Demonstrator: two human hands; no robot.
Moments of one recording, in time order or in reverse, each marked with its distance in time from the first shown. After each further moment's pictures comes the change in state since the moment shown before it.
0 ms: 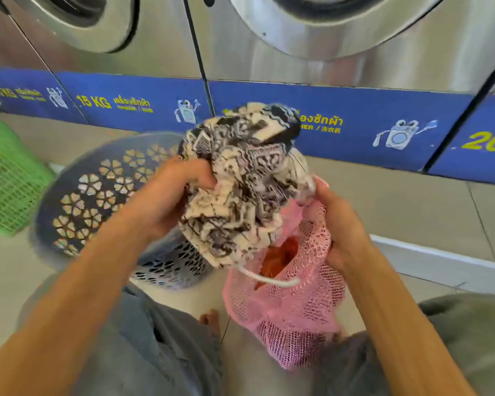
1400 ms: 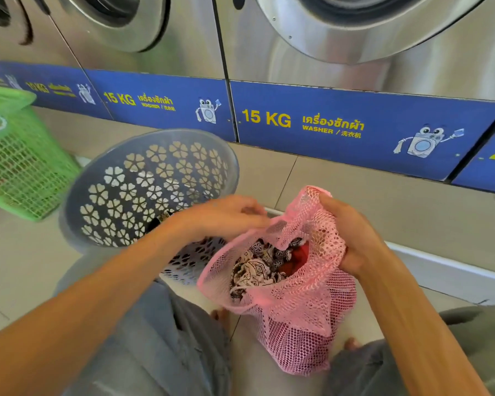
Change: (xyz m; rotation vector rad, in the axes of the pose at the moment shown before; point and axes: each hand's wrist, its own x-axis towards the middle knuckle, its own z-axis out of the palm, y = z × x) left_hand 0.028 -0.044 0.002 0.860 -0.222 -0.138; right_hand 0.005 0.007 -0.003 -0.228 -0.033 0.036
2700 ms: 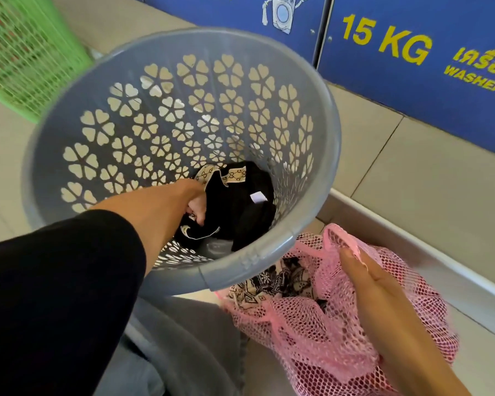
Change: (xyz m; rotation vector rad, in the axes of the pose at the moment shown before) left_hand 0.184 -0.306 -0.050 0.490 -0.432 -0.879; right_hand 0.057 0.065 0.089 -0.669 0.091 0.217
